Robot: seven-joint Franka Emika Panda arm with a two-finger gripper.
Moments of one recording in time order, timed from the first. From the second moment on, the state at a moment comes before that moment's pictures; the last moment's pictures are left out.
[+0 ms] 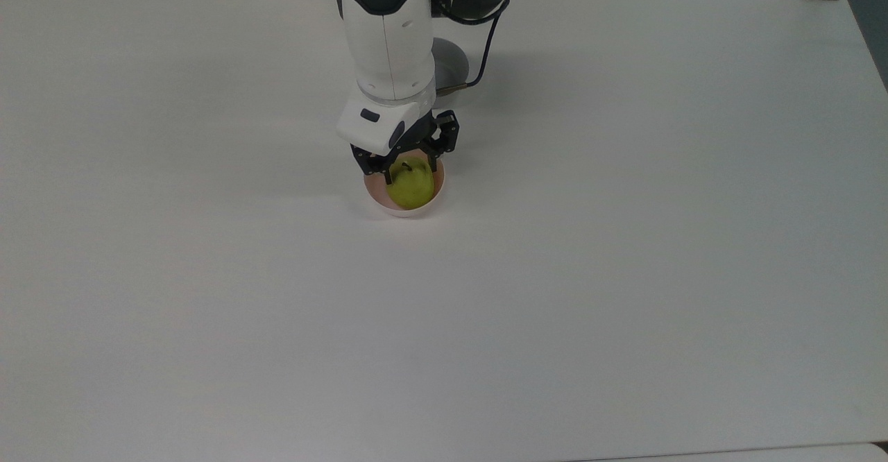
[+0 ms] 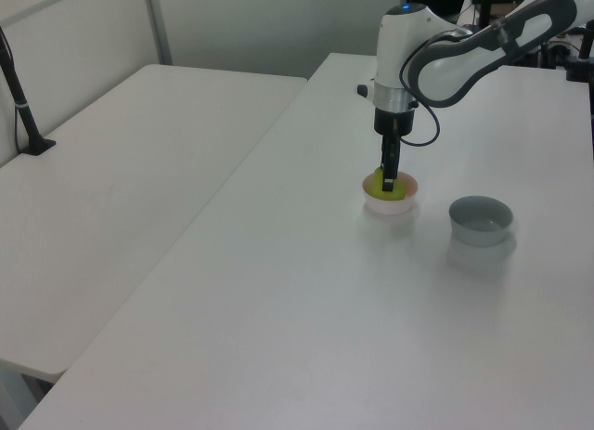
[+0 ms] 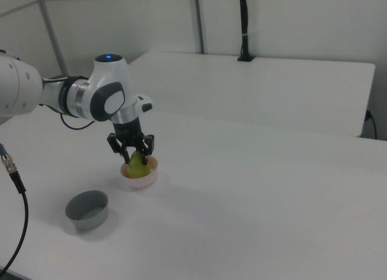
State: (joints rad) arm 0.15 0.31 -0.05 -1.86 0.06 2.23 -0.27
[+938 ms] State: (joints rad) arm 0.13 0.22 -0.06 -1.85 0.05 2.16 -0.27
